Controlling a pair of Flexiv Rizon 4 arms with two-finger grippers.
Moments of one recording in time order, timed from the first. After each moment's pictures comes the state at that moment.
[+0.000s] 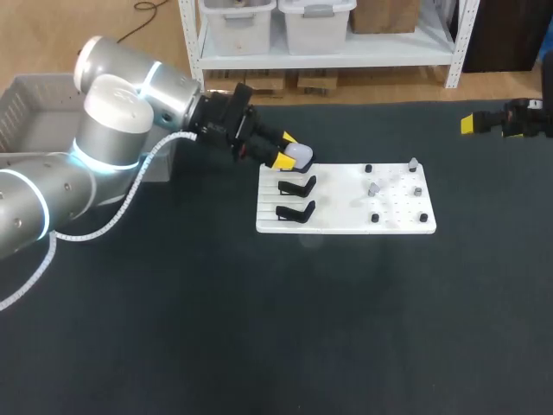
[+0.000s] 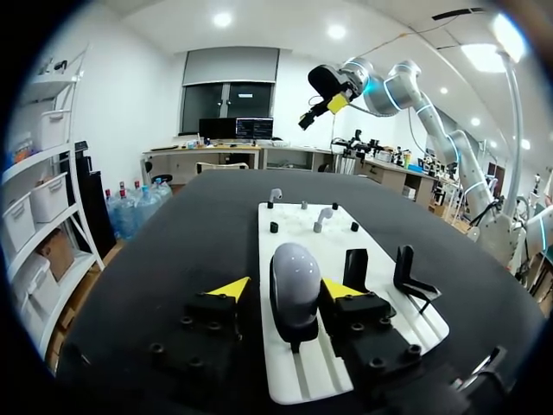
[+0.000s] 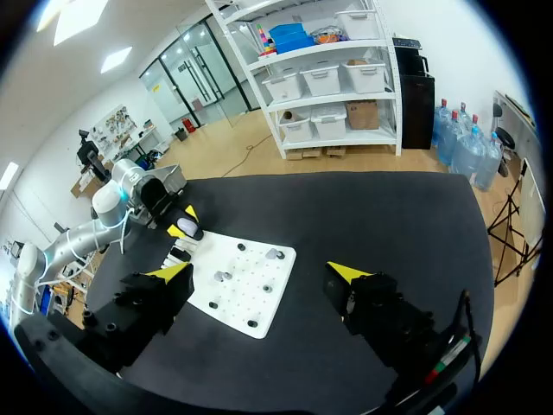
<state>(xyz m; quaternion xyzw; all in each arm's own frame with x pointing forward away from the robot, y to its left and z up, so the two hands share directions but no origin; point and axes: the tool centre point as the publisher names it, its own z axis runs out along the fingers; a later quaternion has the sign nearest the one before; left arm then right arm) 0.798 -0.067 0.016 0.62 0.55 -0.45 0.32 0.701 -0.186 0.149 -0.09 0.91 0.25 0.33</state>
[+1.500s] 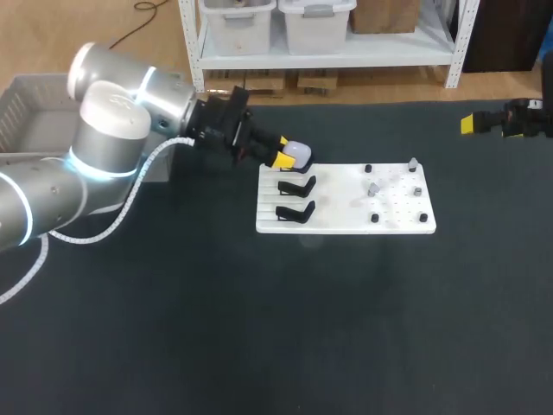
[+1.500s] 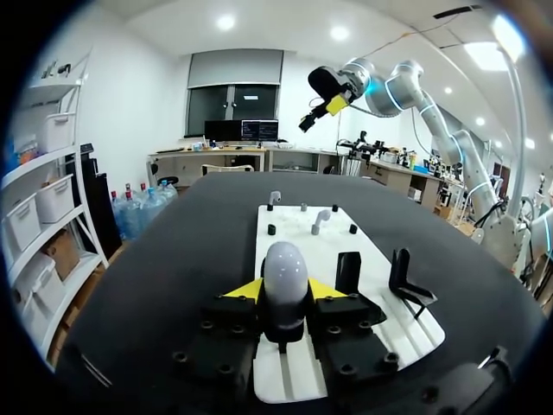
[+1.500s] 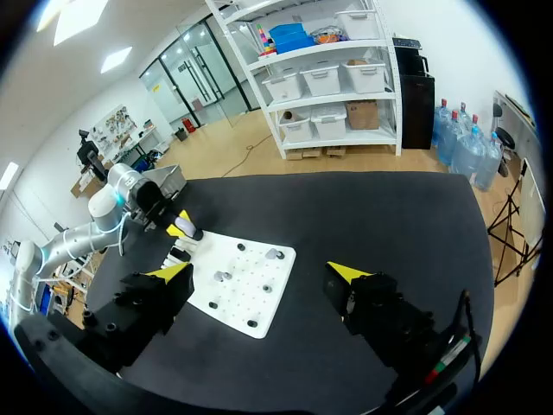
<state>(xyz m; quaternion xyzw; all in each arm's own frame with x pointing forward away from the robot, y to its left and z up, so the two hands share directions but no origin) 0.790 -0.064 0.020 0.61 0.56 -0.44 0.34 0.701 -0.186 0.149 -0.09 0.91 0.25 0.33</state>
